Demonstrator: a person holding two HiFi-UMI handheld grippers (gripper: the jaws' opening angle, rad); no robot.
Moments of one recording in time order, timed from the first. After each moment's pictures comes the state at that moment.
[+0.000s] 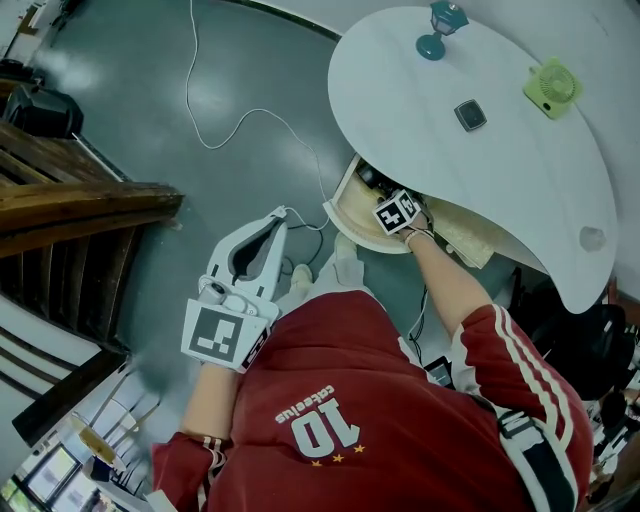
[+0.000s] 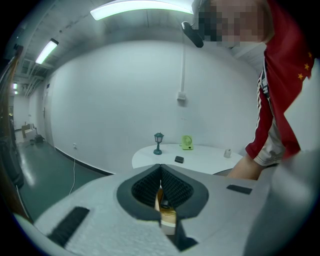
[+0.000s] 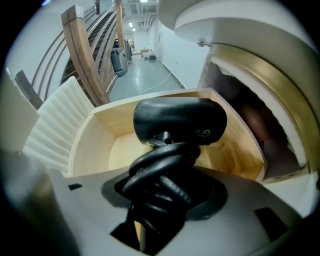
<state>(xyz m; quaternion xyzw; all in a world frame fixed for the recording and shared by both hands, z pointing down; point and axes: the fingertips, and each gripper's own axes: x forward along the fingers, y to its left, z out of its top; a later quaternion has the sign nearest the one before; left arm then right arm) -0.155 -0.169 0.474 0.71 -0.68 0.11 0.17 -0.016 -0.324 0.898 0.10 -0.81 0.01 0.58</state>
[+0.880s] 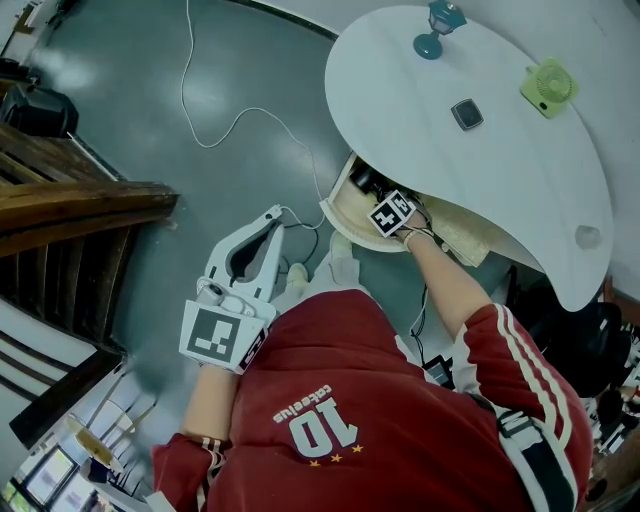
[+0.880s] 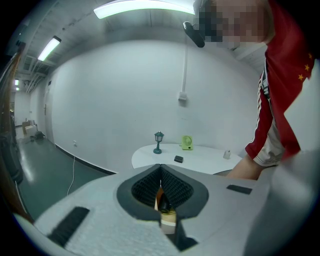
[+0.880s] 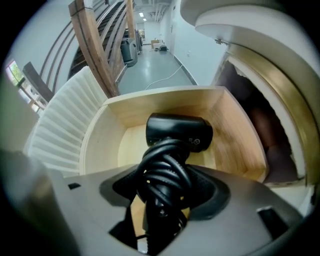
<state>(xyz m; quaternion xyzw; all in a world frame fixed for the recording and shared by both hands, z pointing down) -0.156 -0.162 0.478 0.70 -0.68 0.10 0.18 -0.009 -0.305 0.897 0.04 -0.79 -0.01 0.62</state>
